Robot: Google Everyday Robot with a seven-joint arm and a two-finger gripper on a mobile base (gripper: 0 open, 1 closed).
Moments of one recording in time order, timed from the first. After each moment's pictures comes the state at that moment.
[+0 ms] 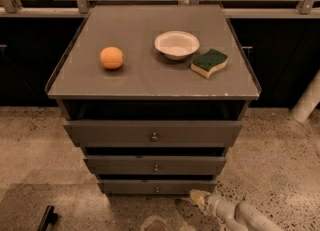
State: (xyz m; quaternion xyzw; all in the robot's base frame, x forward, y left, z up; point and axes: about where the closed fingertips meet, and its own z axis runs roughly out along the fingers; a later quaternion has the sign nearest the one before) arm 0.543 -0.192 0.184 -0.09 0.85 0.34 0.39
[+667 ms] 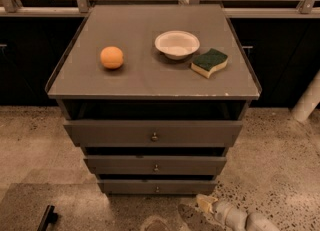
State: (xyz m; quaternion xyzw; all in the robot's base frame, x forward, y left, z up) arm 0.504 -0.219 0.214 -0.08 0.83 0.35 0.43
